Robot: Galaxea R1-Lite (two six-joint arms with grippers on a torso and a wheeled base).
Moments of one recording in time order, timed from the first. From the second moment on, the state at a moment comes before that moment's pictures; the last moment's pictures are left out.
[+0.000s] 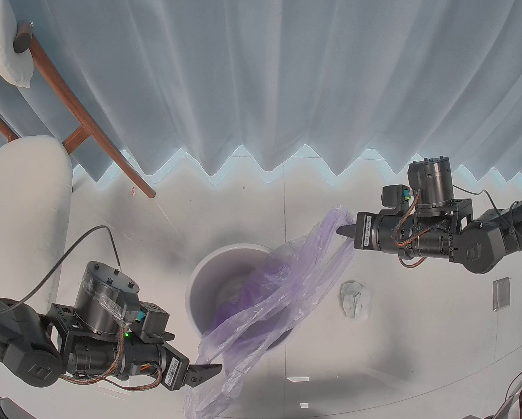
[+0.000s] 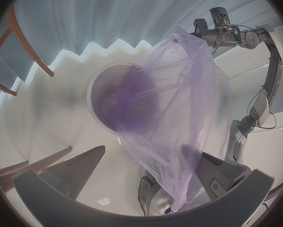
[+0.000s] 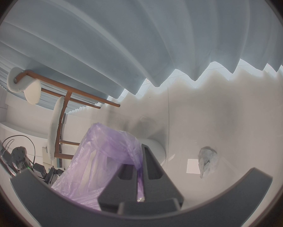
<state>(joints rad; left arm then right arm) -0.62 1.59 -0.46 -0.32 -0.10 -0.09 0.46 1.87 -1.01 -0.35 0.20 0.37</state>
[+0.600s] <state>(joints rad) -0.54 1.63 -0.43 -0.47 -0.17 -0.17 0.50 1.88 -0.96 -0.41 0.20 0.38</state>
